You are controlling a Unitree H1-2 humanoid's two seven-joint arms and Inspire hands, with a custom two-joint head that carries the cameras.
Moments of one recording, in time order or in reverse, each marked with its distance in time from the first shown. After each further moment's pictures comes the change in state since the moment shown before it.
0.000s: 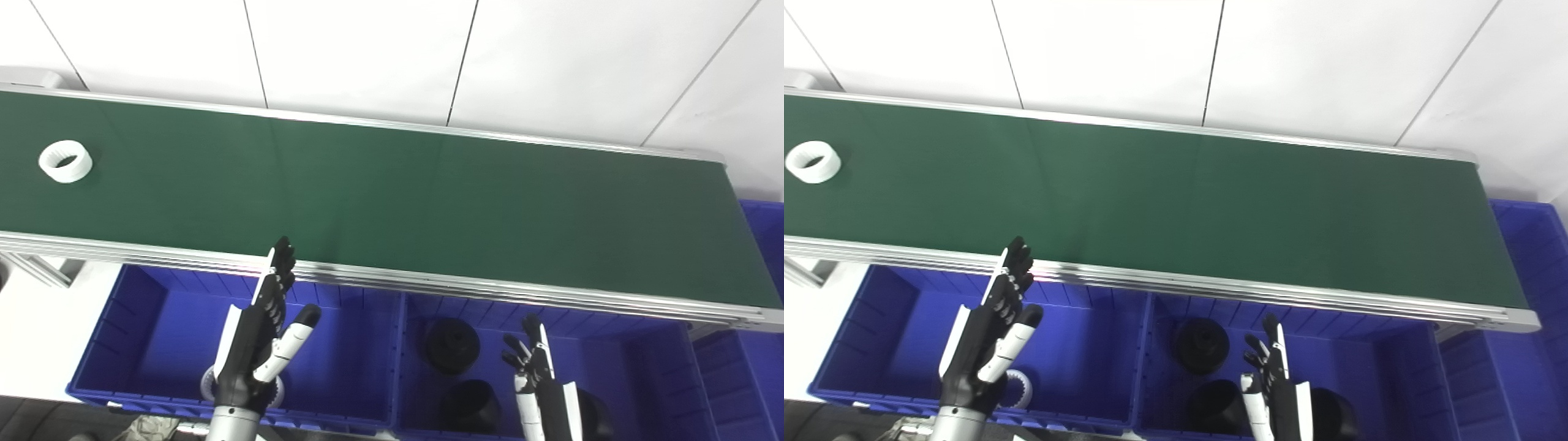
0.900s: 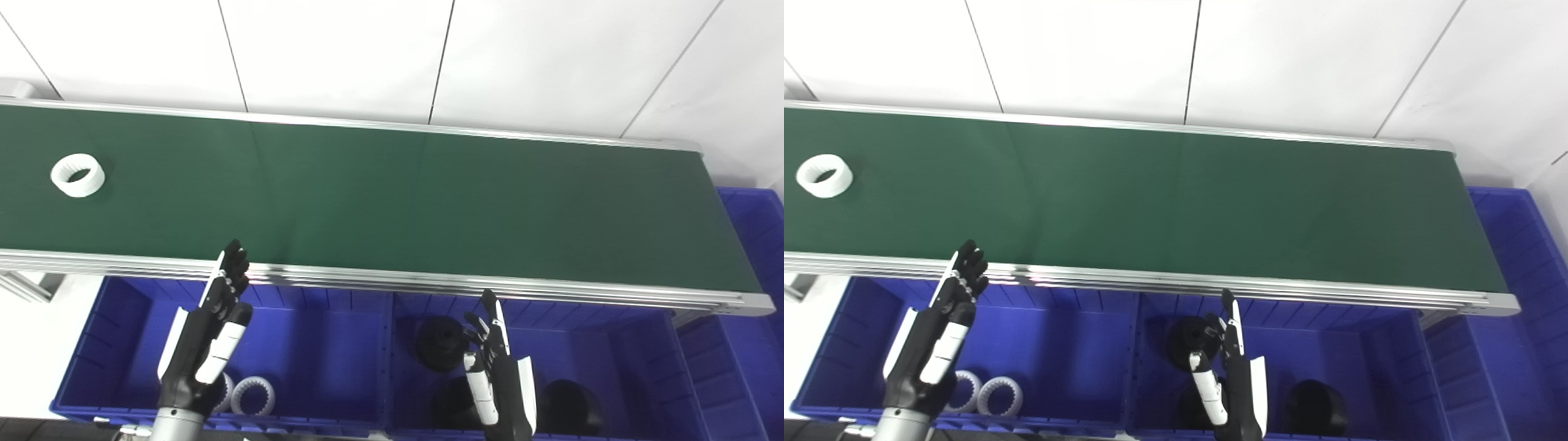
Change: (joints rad) left arm -0.058 0.109 0.060 0.049 -0.133 0.004 -0.061; right arm -0.031 0.094 0.038 0.001 -0.111 0.007 -0.052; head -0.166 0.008
